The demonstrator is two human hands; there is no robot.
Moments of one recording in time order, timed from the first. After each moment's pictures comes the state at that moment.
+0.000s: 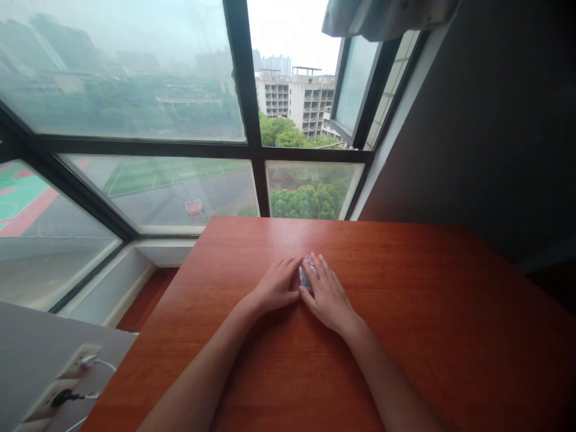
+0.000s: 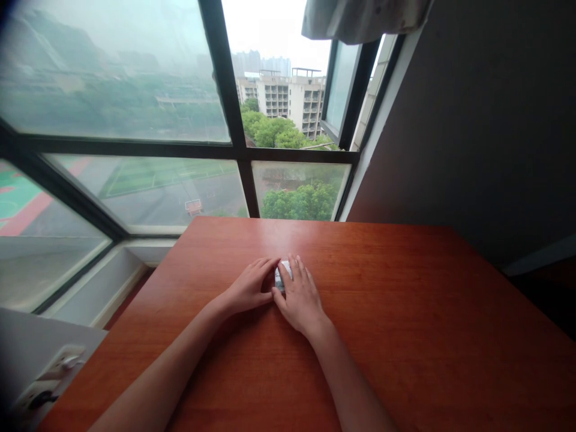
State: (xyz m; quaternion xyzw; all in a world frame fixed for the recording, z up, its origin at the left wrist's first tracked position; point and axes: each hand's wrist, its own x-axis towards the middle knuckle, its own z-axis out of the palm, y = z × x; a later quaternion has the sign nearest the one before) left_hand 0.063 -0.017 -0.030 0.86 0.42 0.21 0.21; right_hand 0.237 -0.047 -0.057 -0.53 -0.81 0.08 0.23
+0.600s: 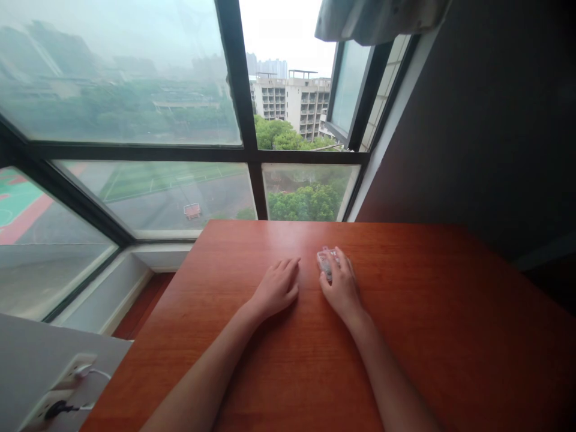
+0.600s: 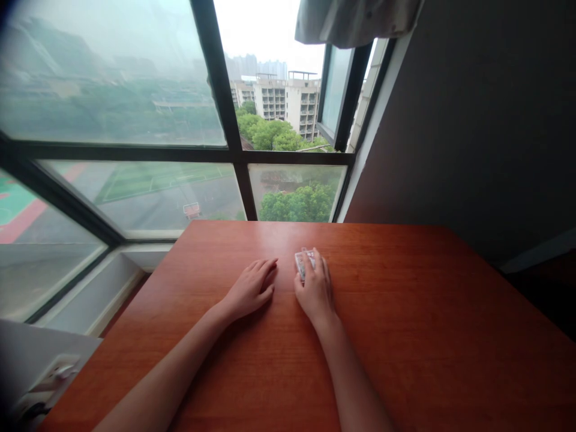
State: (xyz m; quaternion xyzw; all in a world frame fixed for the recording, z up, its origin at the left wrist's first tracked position) left_hand 0.066 -0.016 -0.042 0.86 0.45 0.19 0.13; right_hand 0.269 -0.023 -0.066 -0.62 -0.71 0.02 0.33
